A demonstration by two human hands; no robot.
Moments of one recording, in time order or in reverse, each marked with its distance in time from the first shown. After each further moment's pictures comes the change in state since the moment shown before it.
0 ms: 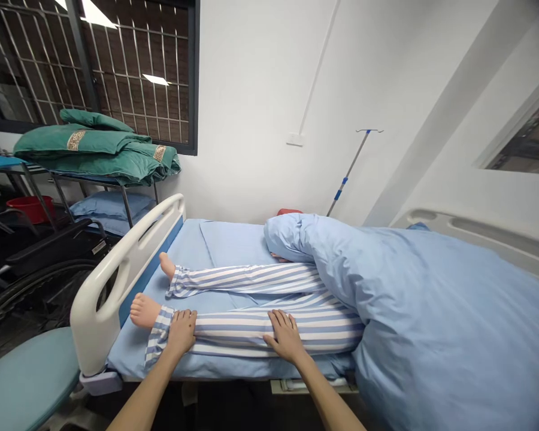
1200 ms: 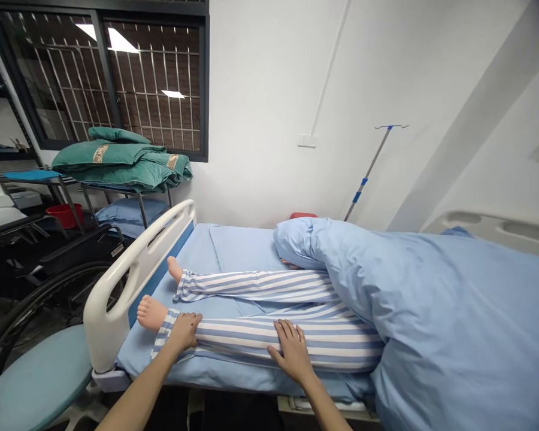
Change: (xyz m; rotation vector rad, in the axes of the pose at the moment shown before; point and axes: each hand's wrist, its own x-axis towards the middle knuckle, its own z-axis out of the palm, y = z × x) left_hand 0.014 -0.007 -0.010 0.058 -0.147 0.099; right_hand -0.003 0.008 0.017 0.065 0.167 -0.060
